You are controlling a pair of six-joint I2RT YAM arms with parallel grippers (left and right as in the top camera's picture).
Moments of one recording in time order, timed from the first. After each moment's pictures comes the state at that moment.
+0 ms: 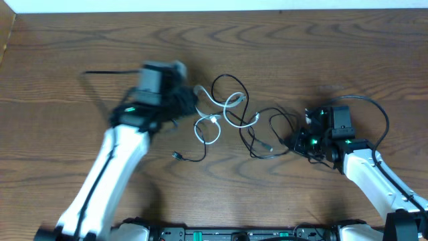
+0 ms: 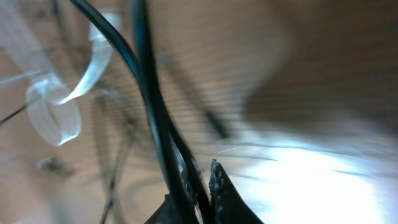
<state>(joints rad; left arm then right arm) -0.21 1.35 1.07 -0.55 0.35 -0.47 0.13 1.37 0.59 -0.36 -0.44 0.54</state>
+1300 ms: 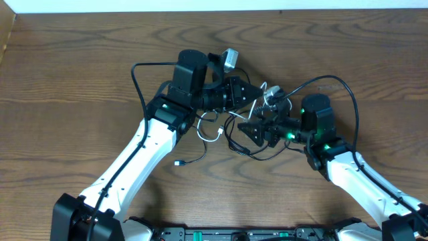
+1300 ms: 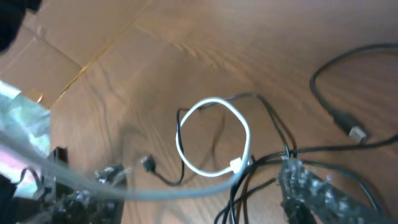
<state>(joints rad) -0.45 1.49 1.11 -0.13 0.81 -0.88 0.35 1.37 0.59 0.28 -0.74 0.23</state>
